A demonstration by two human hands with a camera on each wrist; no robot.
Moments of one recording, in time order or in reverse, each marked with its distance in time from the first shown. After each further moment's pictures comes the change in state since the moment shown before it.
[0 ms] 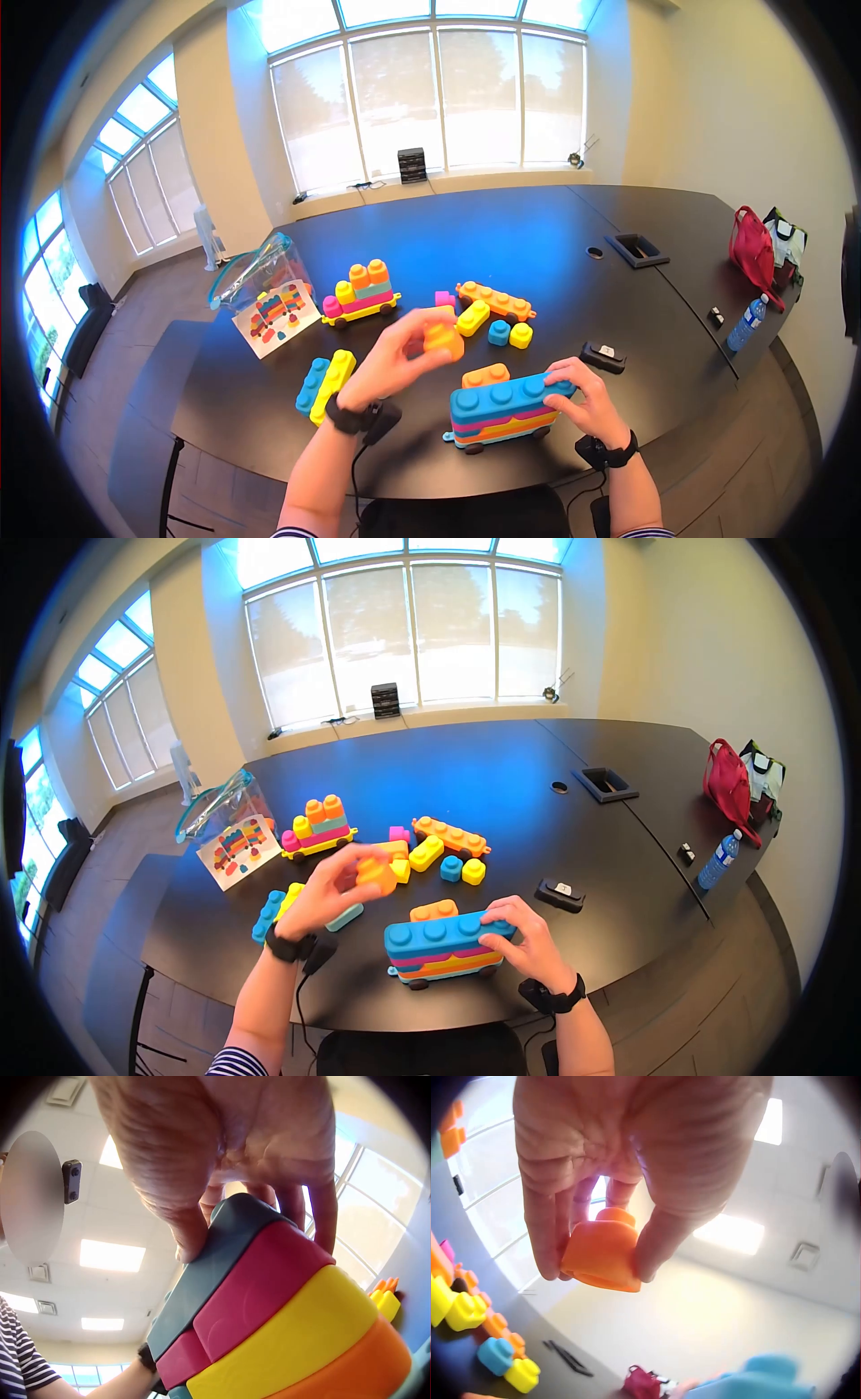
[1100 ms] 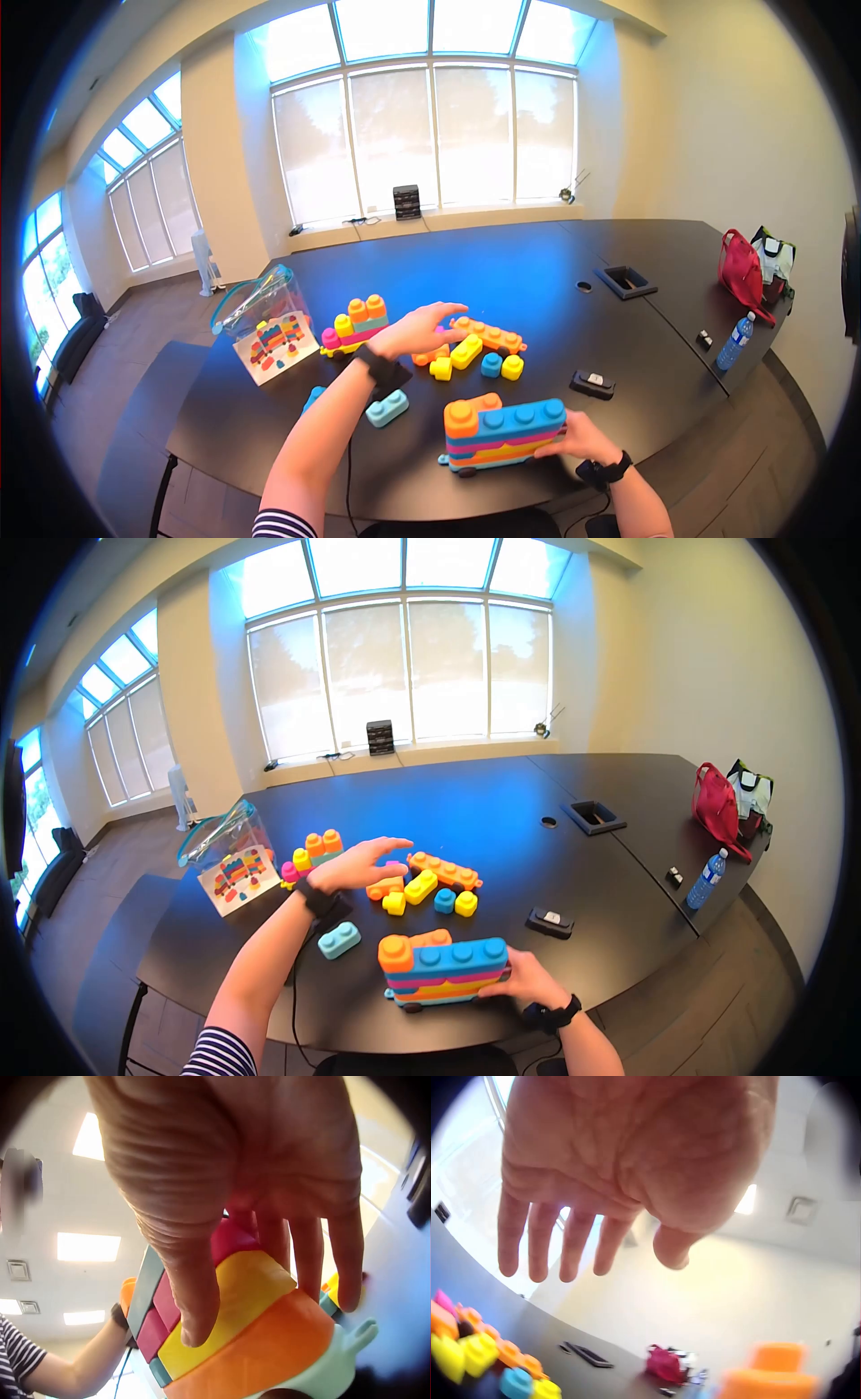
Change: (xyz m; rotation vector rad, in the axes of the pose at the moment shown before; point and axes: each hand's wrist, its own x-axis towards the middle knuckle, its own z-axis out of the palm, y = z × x) left_hand 0.109 -0.033 -0.033 0.656 -0.271 0.040; right_hand -0.028 0.041 -0.006 0.156 -0.263 0.395
